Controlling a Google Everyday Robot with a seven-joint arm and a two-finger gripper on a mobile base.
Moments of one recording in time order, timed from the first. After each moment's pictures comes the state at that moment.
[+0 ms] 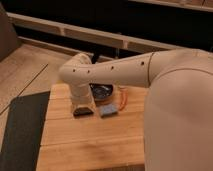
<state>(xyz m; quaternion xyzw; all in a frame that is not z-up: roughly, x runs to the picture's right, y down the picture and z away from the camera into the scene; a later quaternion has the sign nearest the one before) -0.108 0.102 0.703 -0.26 0.23 0.64 0.68</state>
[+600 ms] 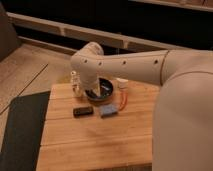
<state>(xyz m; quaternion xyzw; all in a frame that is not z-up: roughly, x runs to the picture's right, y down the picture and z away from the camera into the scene) -0.073 0.012 0.730 -0.21 0.13 0.68 0.69</state>
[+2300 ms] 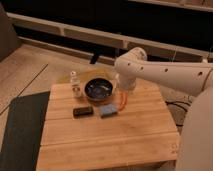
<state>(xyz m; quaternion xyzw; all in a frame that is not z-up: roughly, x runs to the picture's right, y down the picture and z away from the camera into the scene) 0.127 0.006 0.785 -0.12 0.20 0.78 0.58</state>
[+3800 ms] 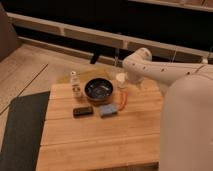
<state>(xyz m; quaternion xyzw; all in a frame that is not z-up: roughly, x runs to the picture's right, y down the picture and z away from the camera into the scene) 0.151 -0.007 0.870 -0.09 0.19 0.78 0.59</state>
